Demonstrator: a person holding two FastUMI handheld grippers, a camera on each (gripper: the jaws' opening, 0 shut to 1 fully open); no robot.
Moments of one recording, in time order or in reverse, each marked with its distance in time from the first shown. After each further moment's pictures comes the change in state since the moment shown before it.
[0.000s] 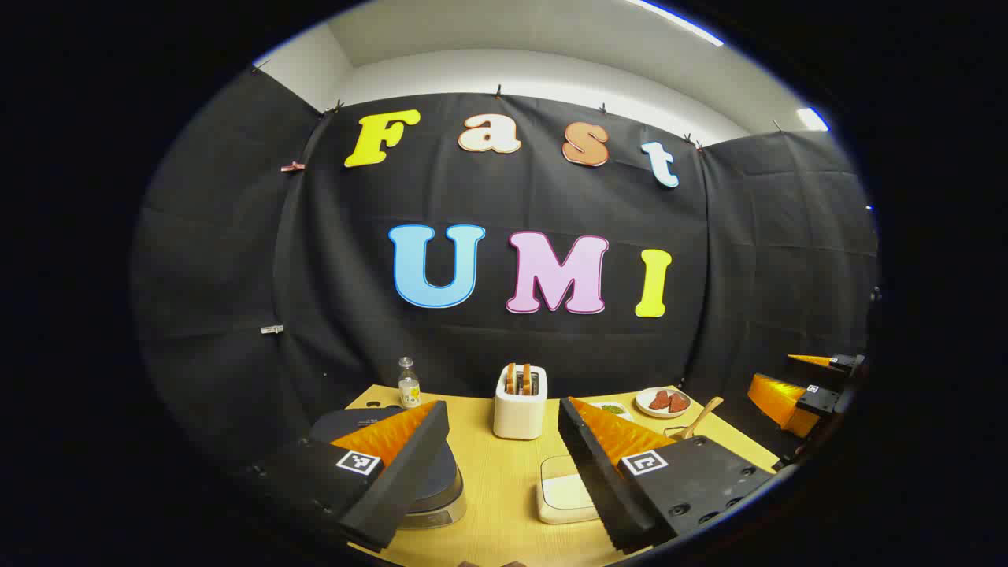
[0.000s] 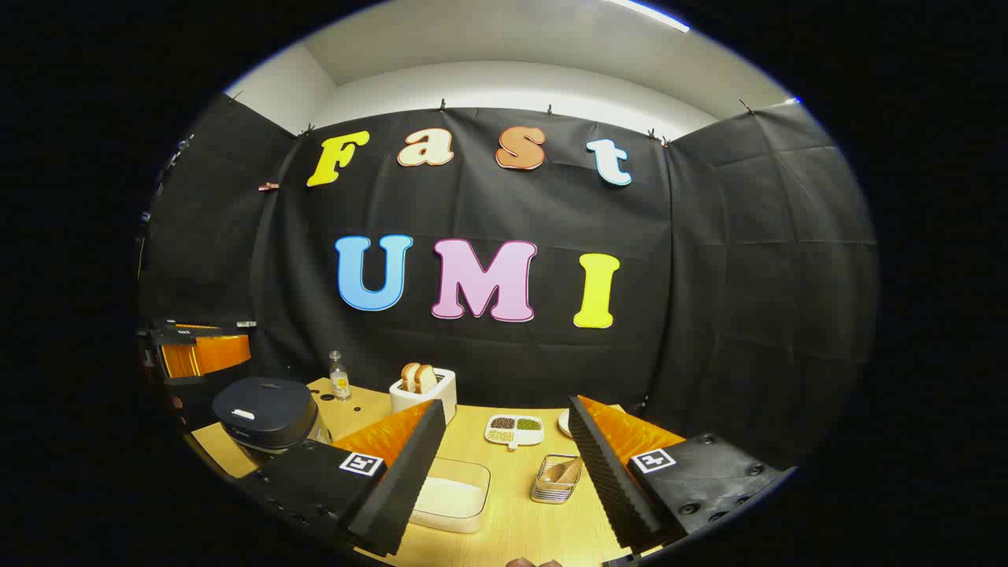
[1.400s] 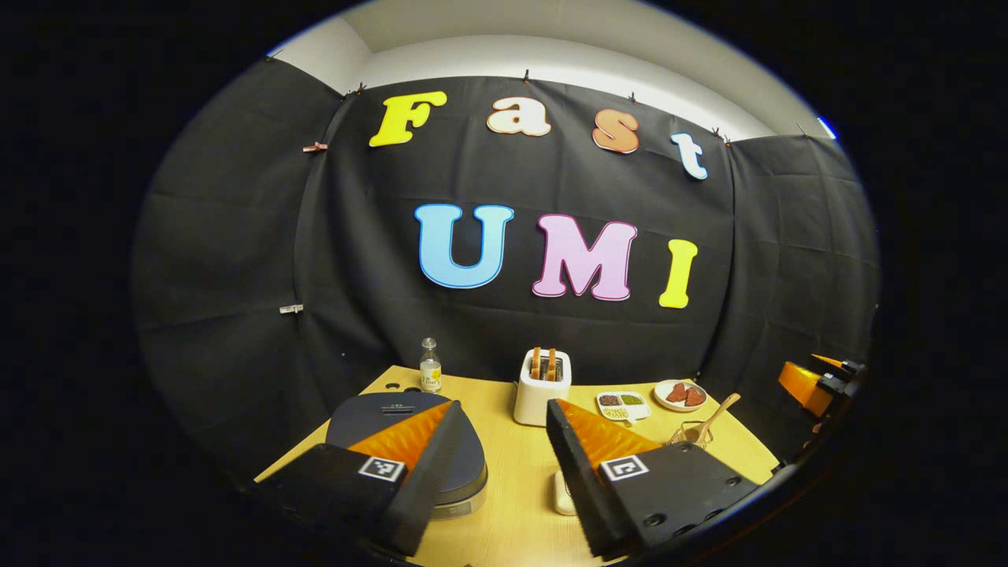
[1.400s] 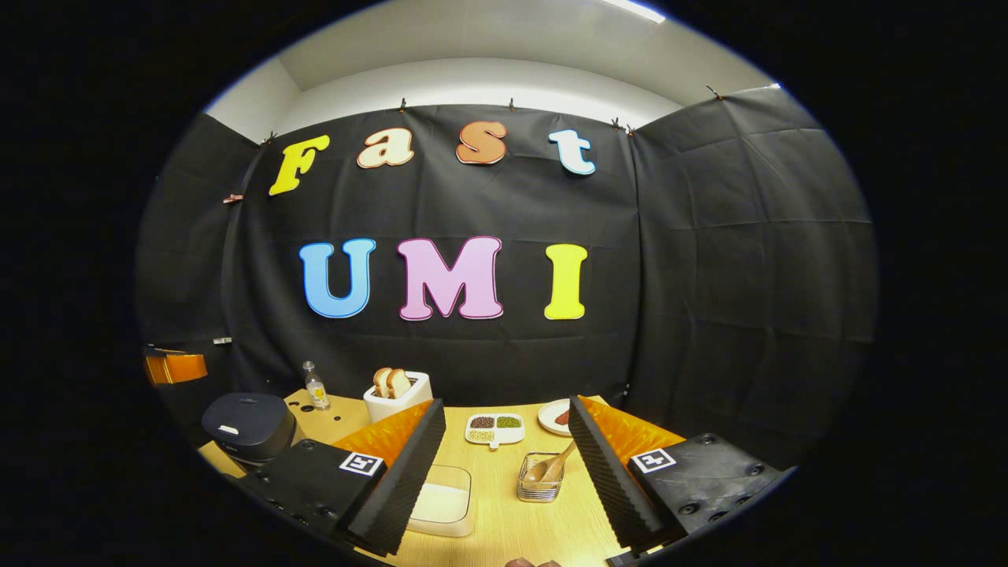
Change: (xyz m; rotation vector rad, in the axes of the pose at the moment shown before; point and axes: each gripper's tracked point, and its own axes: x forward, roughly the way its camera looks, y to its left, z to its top) left arm 0.010 0.050 -0.015 -0.052 0.094 0.079; right arm 0.015 -0.038 -0.004 0.064 0.017 -0.108
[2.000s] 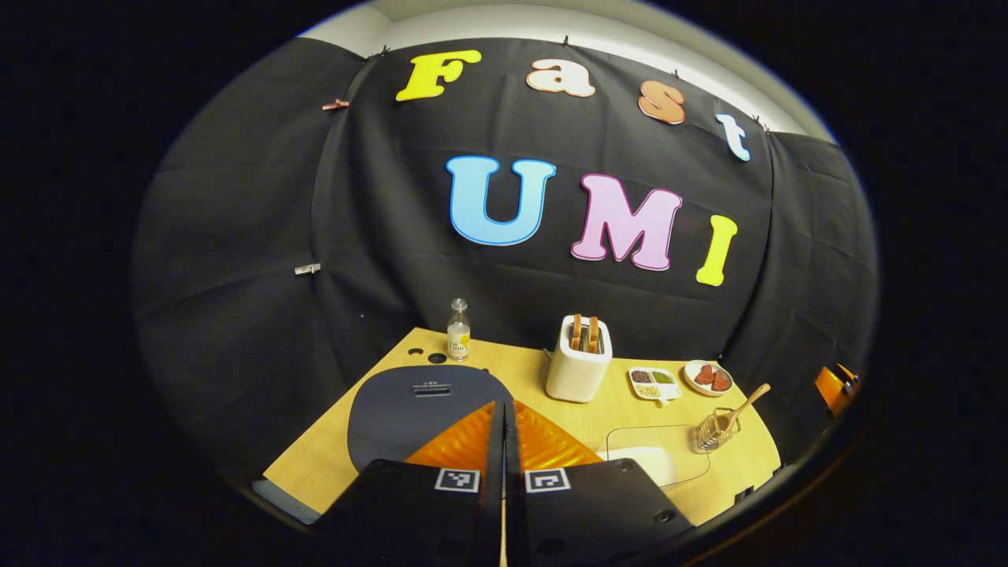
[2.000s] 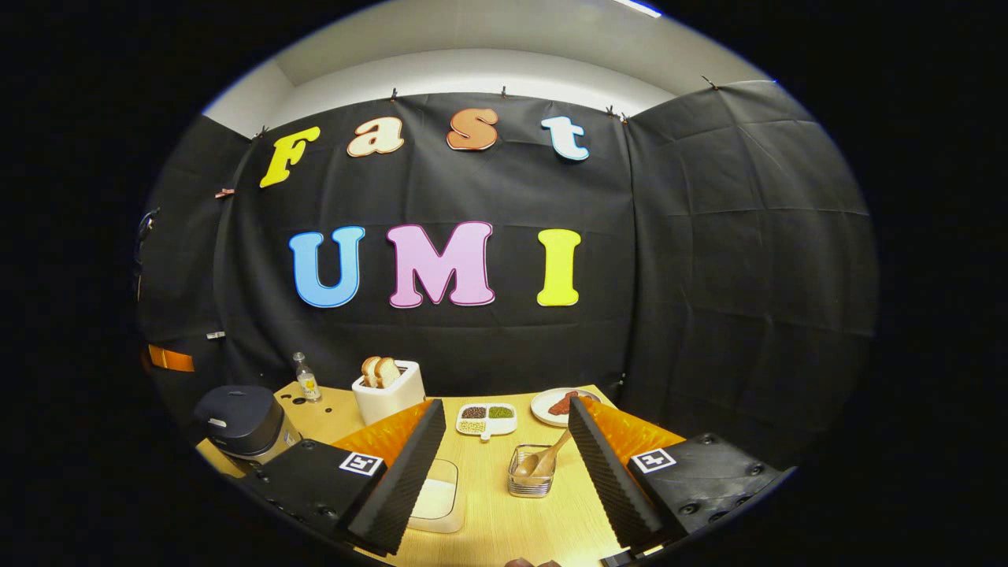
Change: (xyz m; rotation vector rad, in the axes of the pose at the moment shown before) left arm 0.045 0.063 -0.035 -0.069 0.184 0.053; right arm 0.013 -0.019 -0.021 0.008 0.047 -0.017
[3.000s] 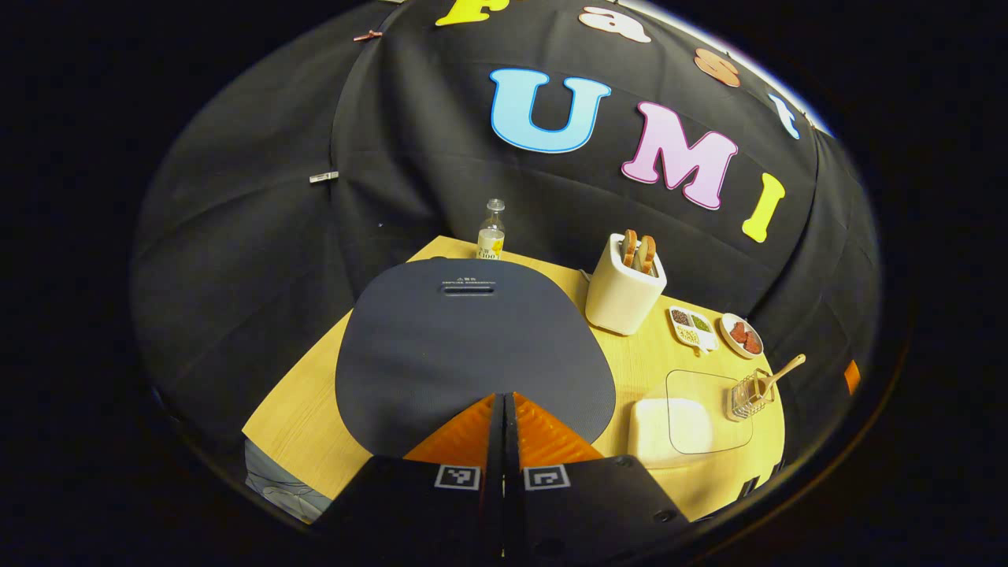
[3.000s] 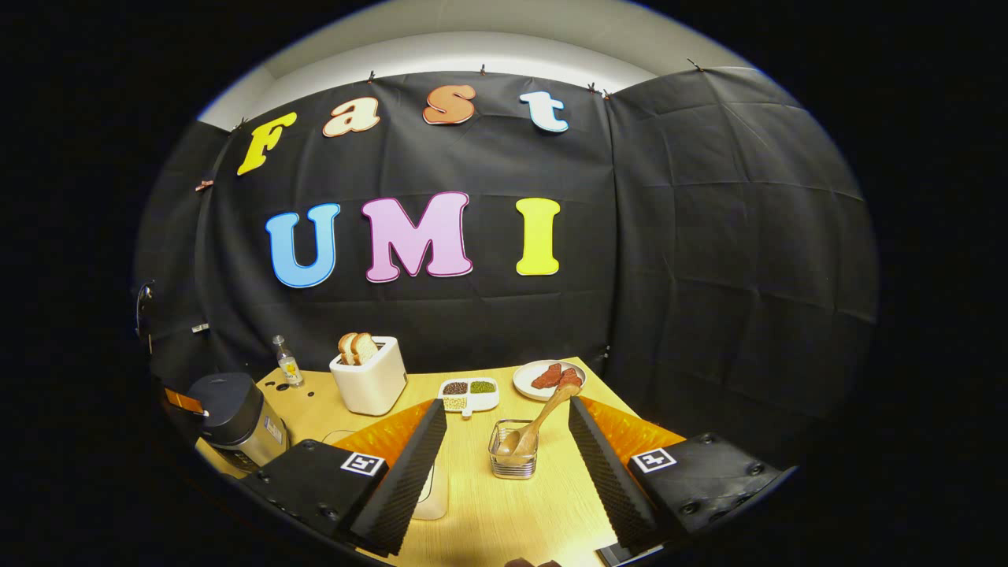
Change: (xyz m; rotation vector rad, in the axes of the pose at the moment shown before) left arm 0.043 0.049 -0.108 -0.093 0.274 0.068; right arm 0.006 -0.025 -0.041 0.011 0.102 -0.061
